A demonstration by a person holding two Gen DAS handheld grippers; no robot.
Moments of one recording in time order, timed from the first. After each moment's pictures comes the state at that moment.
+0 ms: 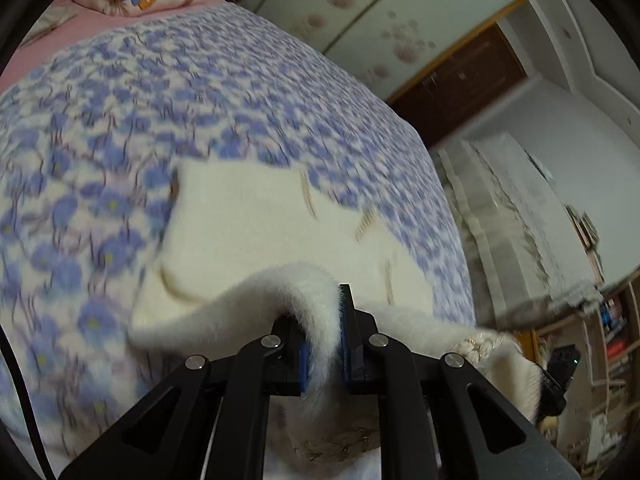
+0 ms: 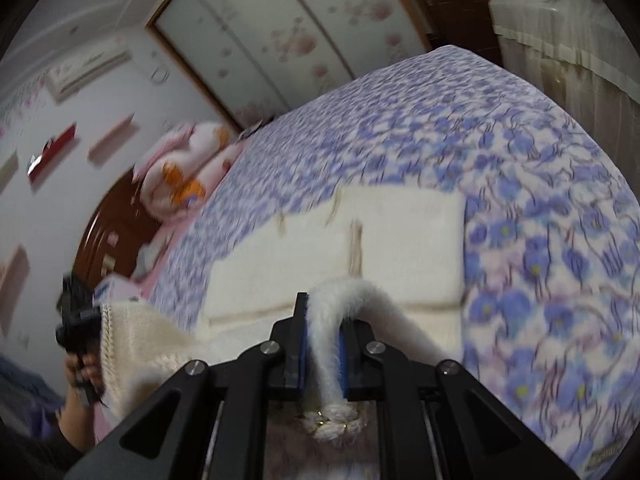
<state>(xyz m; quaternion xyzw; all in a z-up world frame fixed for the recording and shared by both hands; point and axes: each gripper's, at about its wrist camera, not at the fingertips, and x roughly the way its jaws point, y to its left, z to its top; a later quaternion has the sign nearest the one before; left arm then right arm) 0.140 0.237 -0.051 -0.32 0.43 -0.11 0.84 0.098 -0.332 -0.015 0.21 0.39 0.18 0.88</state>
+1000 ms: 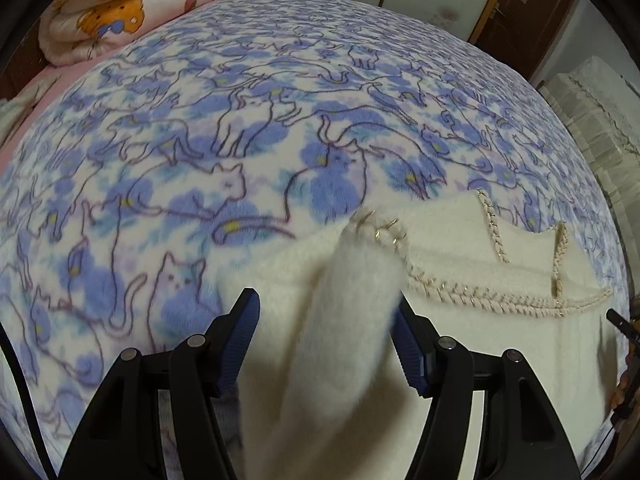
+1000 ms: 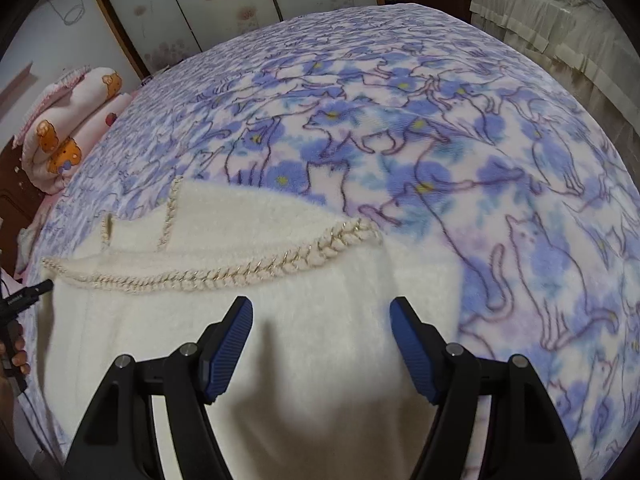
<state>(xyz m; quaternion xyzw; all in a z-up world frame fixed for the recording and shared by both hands) 0.354 0.246 -0.201 -0.11 0.52 0.00 0.85 0.313 -0.294 -0.167 0.07 0.50 0.05 0.86</state>
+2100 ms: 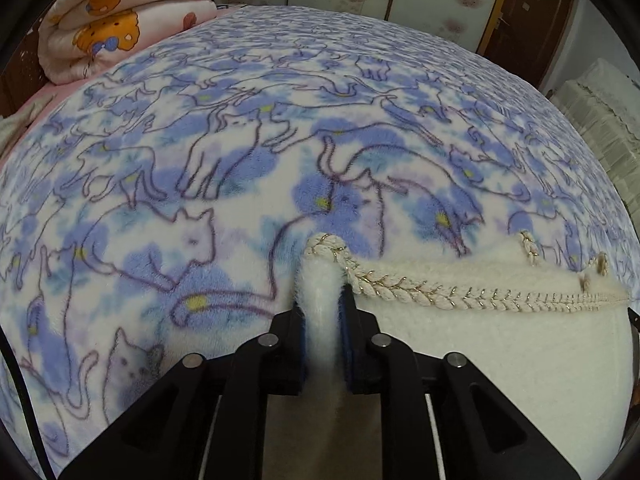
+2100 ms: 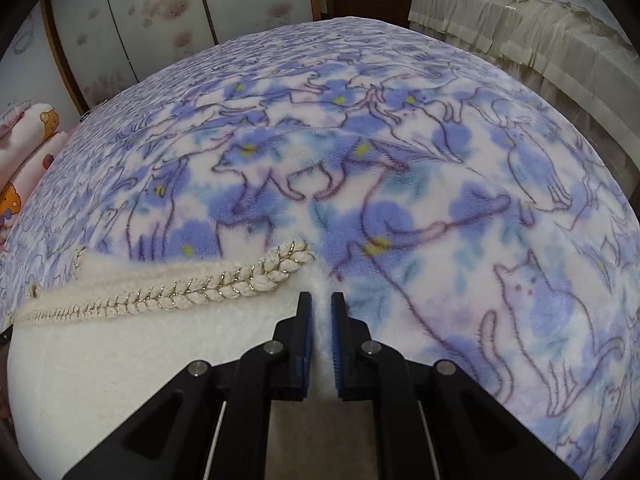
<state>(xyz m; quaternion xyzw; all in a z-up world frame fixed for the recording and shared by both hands) 0.408 0.240 -0.241 -0.11 0.49 0.03 0.87 0.363 -0.312 -0.196 0.07 0.47 -0.07 0.88</state>
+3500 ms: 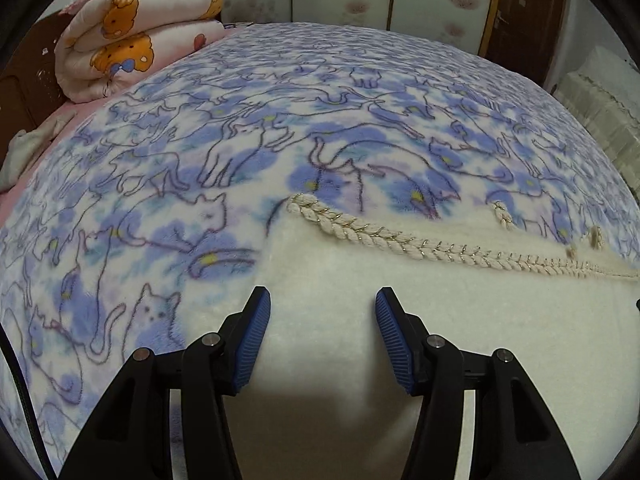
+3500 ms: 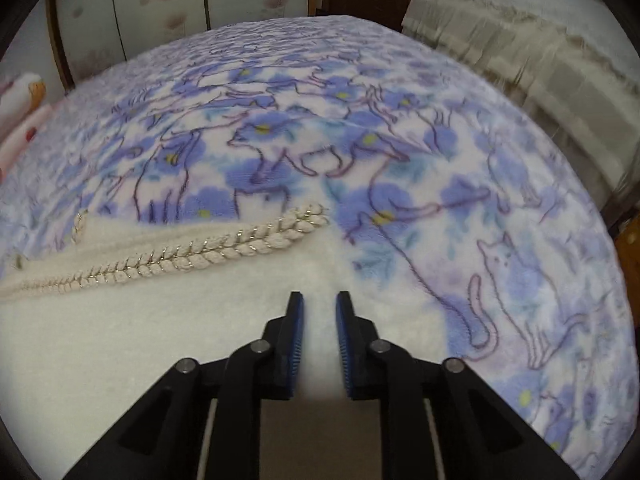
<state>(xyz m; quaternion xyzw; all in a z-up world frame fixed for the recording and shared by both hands) 0.365 0.209 -0.219 -0.07 0.47 0.05 0.88 0.336 -0.288 -0.184 0.02 0.48 -0.10 0.87</state>
